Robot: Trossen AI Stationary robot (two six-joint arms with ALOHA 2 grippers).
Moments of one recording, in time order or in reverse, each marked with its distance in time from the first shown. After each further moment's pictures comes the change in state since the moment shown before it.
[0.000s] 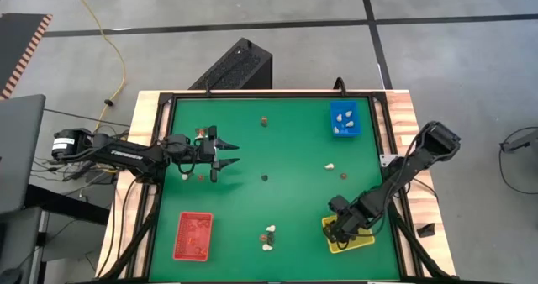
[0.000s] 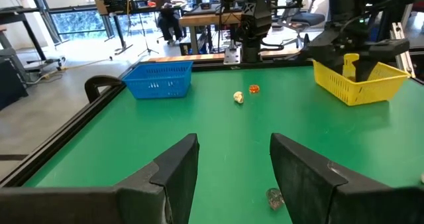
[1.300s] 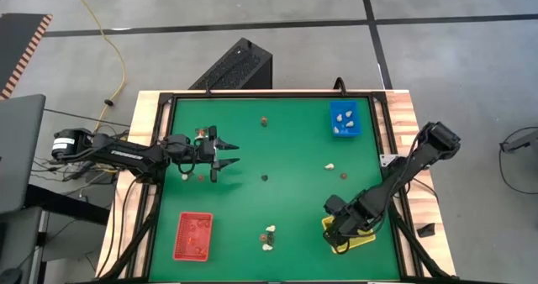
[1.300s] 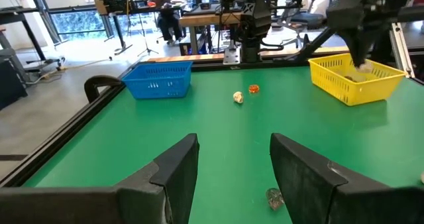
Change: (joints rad) left arm 0.000 0.000 0.000 0.000 0.002 0.000; right arm -0.024 -0.003 0.262 -0.319 0.035 -0.234
